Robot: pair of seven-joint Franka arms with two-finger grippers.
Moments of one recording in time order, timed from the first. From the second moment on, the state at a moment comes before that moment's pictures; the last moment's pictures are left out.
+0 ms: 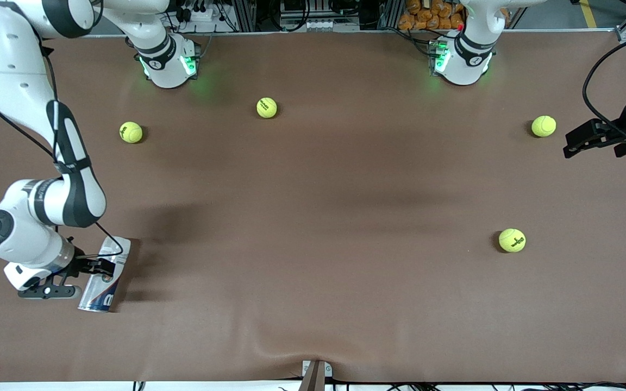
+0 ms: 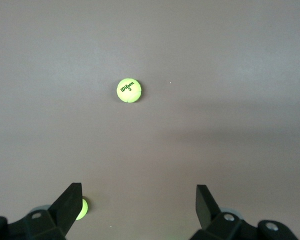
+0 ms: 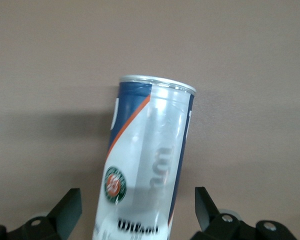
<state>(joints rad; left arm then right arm) 0.02 0.07 -0.07 -1.47 0.01 1.52 -0.05 -0.11 0.74 0.01 -1.52 -0.09 2.40 -0.05</state>
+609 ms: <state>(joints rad) 0.02 0.07 -0.08 -1.47 0.01 1.52 -0.05 -0.13 0.83 0.01 -1.51 -0.09 2.44 0.00</state>
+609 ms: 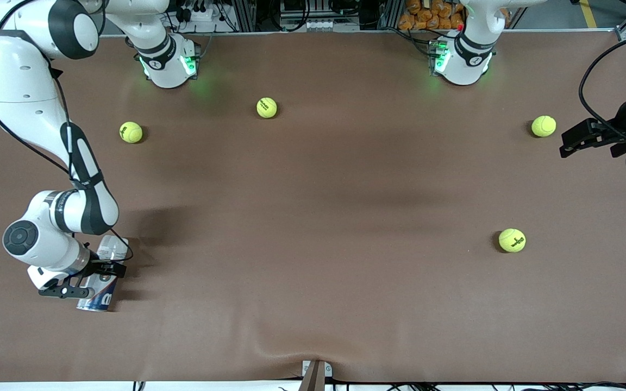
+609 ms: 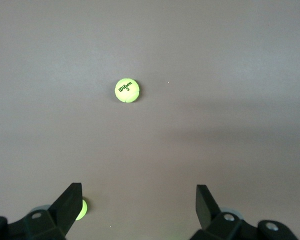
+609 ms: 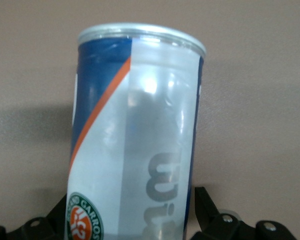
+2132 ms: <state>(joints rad) 0.02 0.07 -0.08 -1.47 0.01 1.52 -0.05 0.08 0.74 0.26 -1.46 -0.09 2.32 -0.47</state>
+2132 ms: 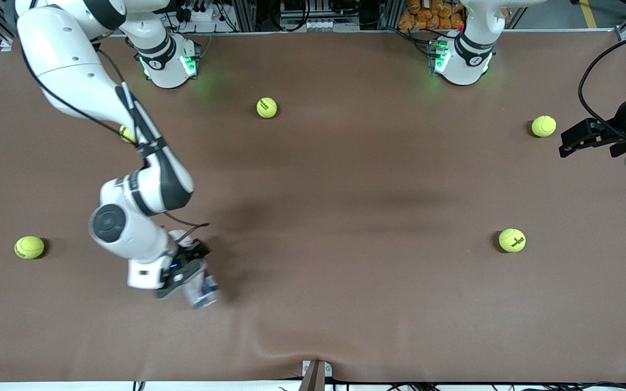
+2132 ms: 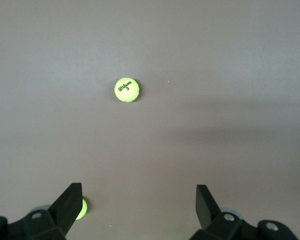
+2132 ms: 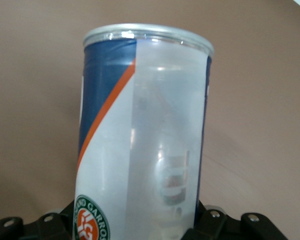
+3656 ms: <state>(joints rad) 0.01 0.14 -0.08 -1.48 0.01 1.48 -0.05 0.63 0.82 0.09 -1.47 -0.38 2.41 -0.63</state>
